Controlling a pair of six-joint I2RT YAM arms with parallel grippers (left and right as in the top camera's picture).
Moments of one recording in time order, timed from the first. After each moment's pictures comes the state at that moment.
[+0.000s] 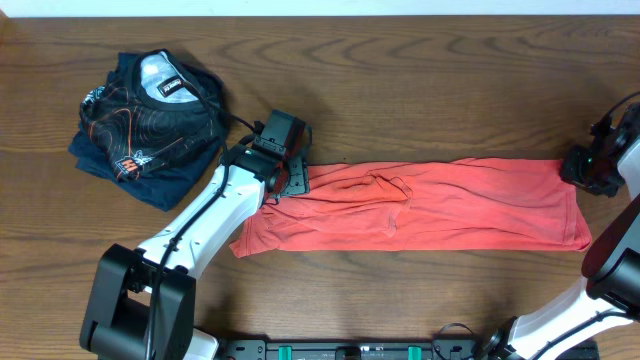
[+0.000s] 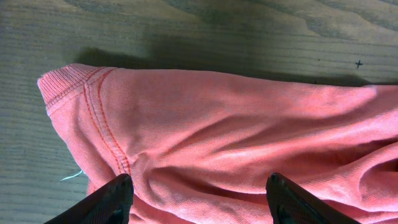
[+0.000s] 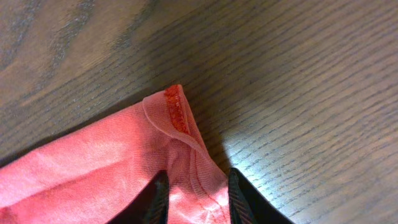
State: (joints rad) left arm -0.43 1.63 1.05 -0.67 -0.07 -0.52; right arm -0.55 1.94 1.28 -0.66 -0.05 -0.05
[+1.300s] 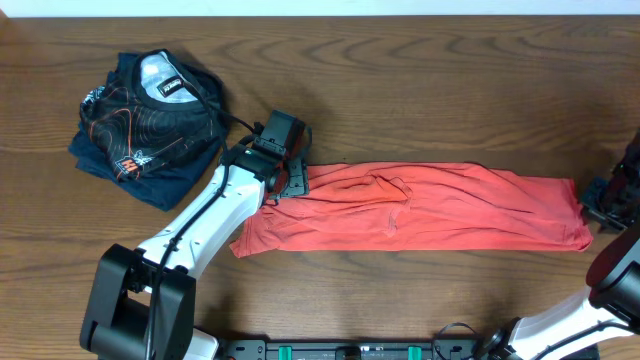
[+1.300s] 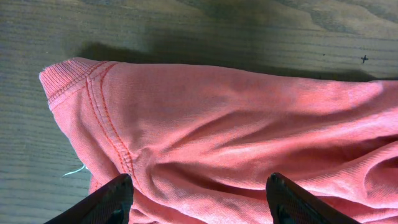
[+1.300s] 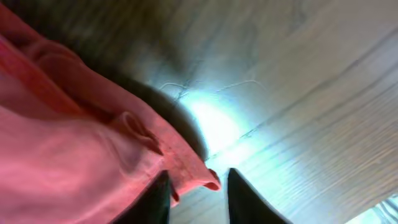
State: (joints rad) left arm -0.43 1.63 1.05 -0.68 -0.07 -0.51; right arm -0.62 1.89 1.31 -1.05 0.21 0.12
